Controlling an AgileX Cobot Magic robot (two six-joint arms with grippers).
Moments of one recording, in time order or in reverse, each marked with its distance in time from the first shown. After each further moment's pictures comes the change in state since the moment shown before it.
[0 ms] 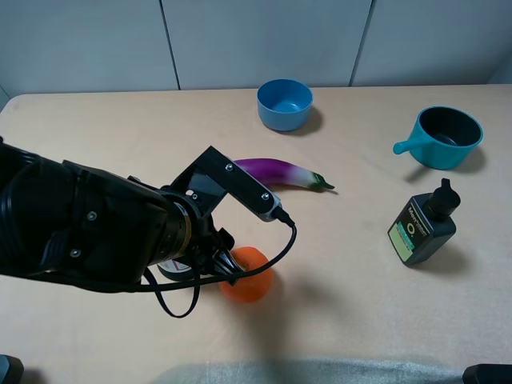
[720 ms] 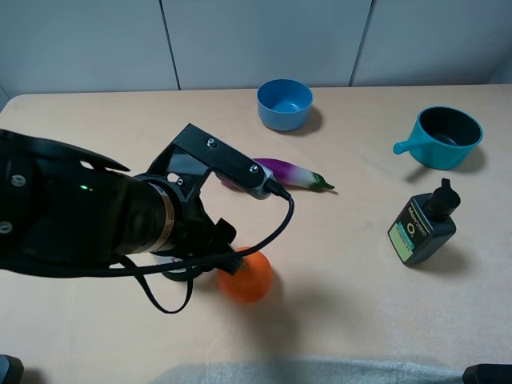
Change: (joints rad) left arm 0.000 -0.135 0.000 -0.155 0.015 0.059; right arm 0.000 0.000 0.000 0.000 0.000 0.000
